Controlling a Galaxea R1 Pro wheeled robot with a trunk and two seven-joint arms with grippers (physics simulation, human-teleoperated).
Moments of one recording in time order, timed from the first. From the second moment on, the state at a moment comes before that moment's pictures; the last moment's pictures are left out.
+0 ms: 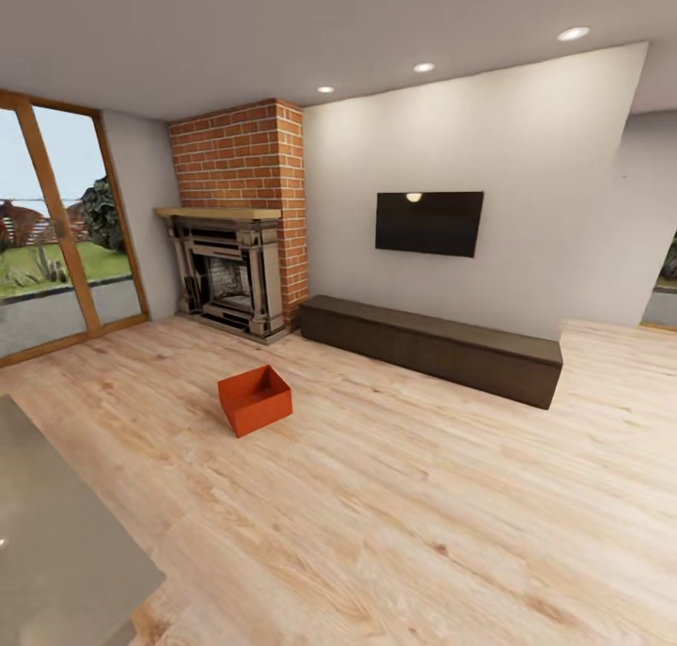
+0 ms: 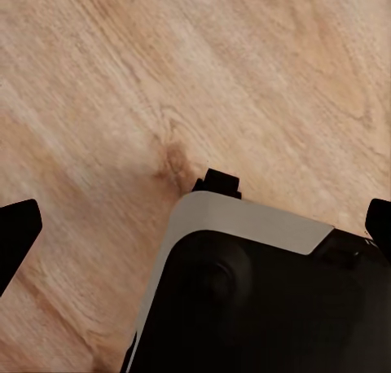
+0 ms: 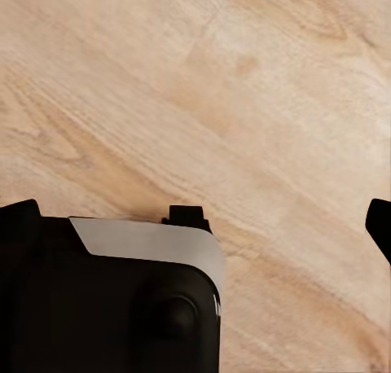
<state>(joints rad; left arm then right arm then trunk) -0.21 -0.01 0.04 -0.01 0.23 -0.06 0.19 -0.18 0.00 0.02 0.03 0.06 -0.21 -0.06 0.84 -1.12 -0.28</state>
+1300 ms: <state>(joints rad) -0.21 -0.01 0.04 0.00 0.23 -0.06 0.19 -0.18 0.00 0.01 0.03 0.06 -0.21 -0.06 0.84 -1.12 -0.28</state>
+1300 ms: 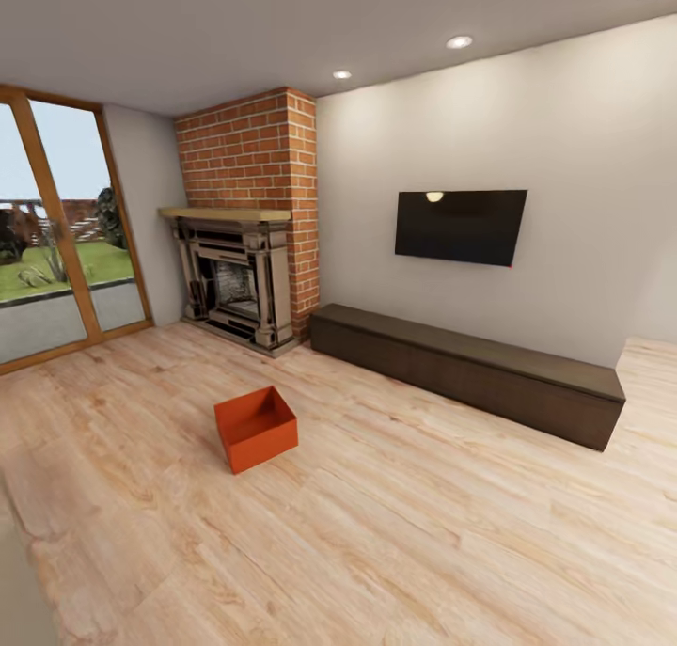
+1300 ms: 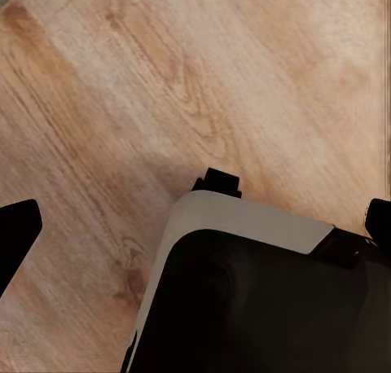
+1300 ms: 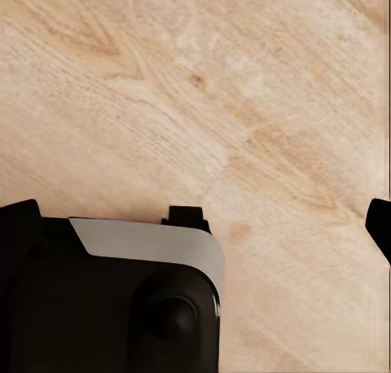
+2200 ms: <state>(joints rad) -0.21 -0.01 0.04 -0.01 0.23 -0.06 0.19 -0.18 0.00 0.01 0.03 0.06 -0.21 -0.06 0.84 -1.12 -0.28</state>
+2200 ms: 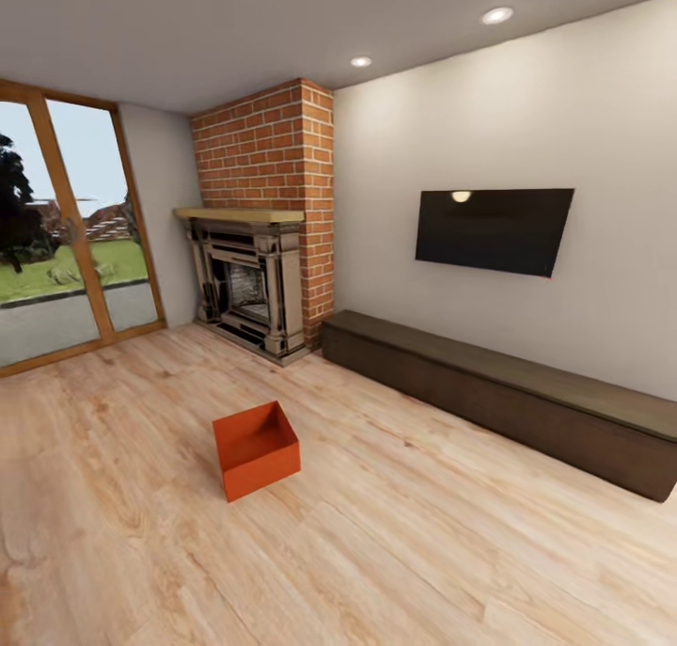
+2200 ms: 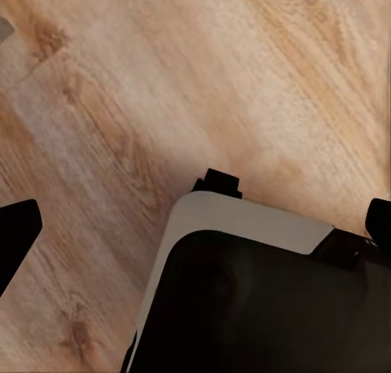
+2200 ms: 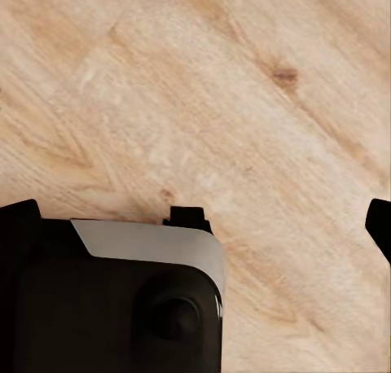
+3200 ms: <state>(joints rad) -0.21 -0.01 0.04 -0.01 0.23 -0.06 0.19 -0.18 0.00 0.01 0.03 0.06 -0.21 -0.06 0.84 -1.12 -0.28</state>
